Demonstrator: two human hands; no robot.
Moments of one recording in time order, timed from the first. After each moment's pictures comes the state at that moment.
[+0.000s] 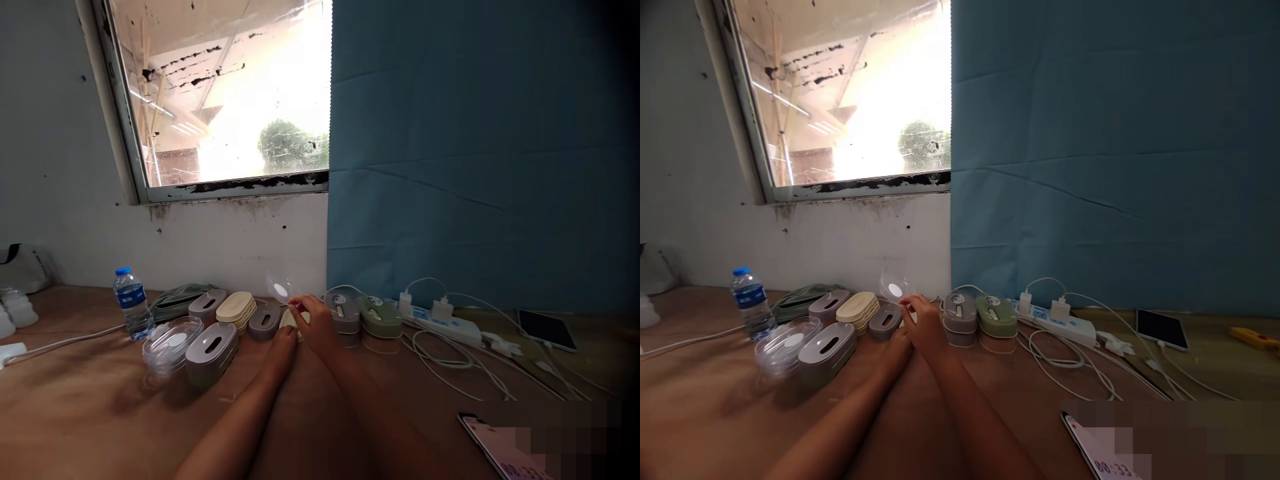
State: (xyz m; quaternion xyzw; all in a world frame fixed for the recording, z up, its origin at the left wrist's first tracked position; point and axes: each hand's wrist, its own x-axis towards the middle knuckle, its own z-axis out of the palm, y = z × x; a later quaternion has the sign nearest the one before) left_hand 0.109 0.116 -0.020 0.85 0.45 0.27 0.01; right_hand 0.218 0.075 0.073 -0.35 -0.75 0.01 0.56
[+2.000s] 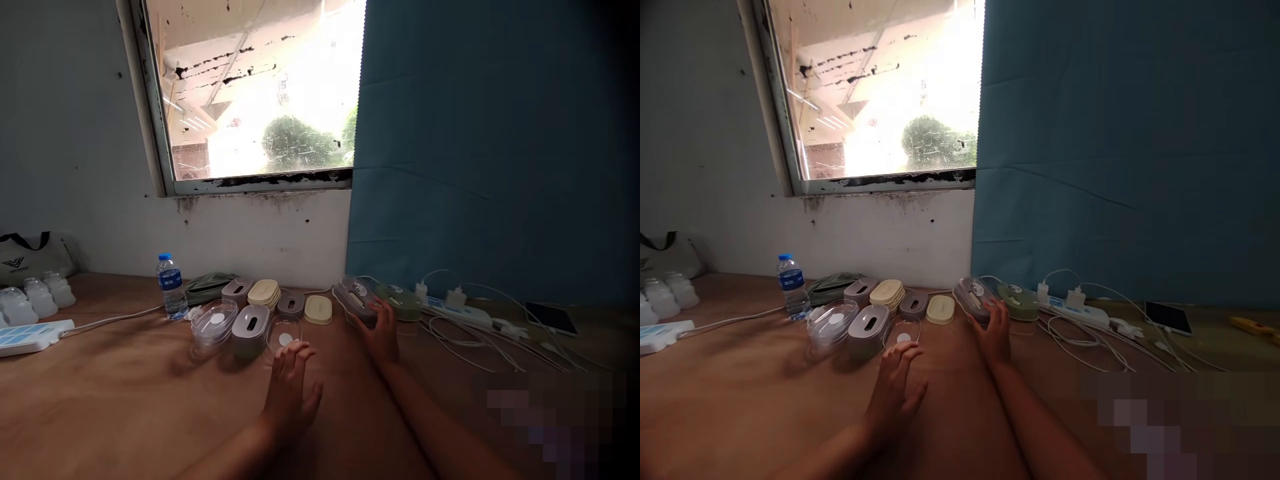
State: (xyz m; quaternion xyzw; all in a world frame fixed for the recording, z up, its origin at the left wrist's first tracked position) left_hand 0.033 -0.041 0.000 0.82 0.41 0.41 -0.02; right_hand 0.267 0.076 -0.017 -0.51 -0.61 -0.21 0.57
